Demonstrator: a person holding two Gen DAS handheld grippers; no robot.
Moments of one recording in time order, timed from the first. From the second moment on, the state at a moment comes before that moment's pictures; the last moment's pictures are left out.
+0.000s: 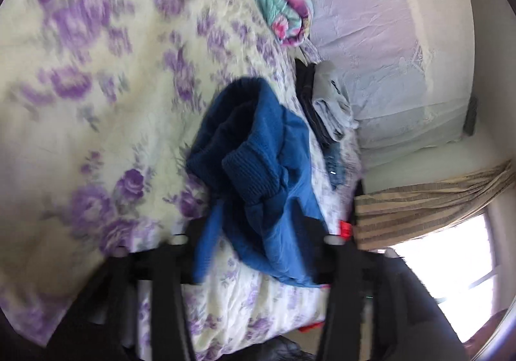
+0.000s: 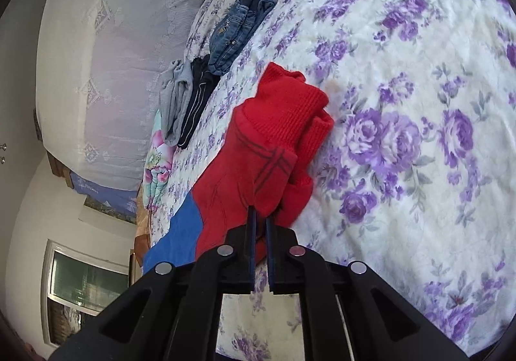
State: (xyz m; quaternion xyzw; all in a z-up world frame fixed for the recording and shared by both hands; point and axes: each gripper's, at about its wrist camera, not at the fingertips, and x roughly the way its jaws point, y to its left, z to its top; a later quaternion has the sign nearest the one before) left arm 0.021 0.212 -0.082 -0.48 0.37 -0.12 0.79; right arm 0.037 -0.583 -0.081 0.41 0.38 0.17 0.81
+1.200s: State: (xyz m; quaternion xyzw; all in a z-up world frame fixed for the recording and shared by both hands) left arm 0.045 0.092 -0.010 -0.27 0.32 -0.14 0.90; right arm 0.120 -0.351 -0.026 0.15 0.40 0.31 0.85
